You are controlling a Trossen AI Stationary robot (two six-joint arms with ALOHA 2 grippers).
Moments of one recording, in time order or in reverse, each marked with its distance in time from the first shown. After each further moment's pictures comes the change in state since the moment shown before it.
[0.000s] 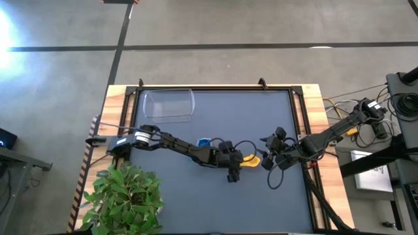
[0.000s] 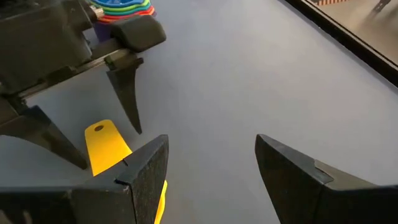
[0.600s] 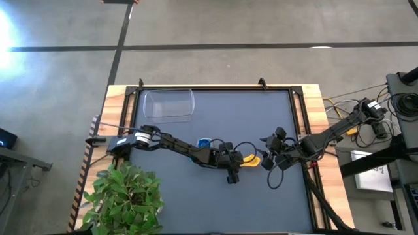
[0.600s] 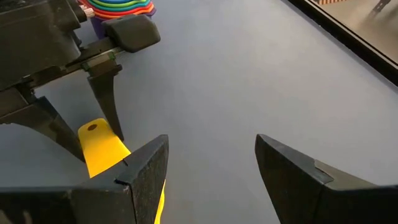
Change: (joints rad) left arm 0.003 0.003 0.000 0.000 0.012 0.005; right arm 0.000 0.000 -0.005 -0.001 -0.002 -0.002
